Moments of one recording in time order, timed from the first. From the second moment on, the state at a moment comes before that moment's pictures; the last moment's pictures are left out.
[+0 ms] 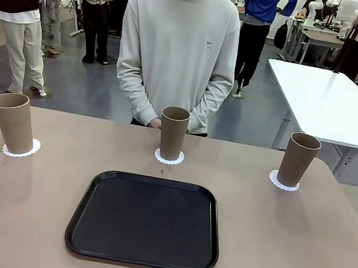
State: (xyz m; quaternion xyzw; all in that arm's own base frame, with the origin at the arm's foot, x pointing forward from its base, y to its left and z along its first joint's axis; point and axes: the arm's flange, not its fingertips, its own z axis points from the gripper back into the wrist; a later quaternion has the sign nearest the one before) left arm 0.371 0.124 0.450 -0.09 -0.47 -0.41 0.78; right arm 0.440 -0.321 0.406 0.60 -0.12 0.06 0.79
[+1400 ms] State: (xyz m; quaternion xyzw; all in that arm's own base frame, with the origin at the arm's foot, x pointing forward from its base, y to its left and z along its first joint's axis) left arm 0.353 0.057 0.499 0.06 -0.22 -0.48 0.85; right arm 0.440 -0.321 0.407 0.60 -0.12 0.06 0.79
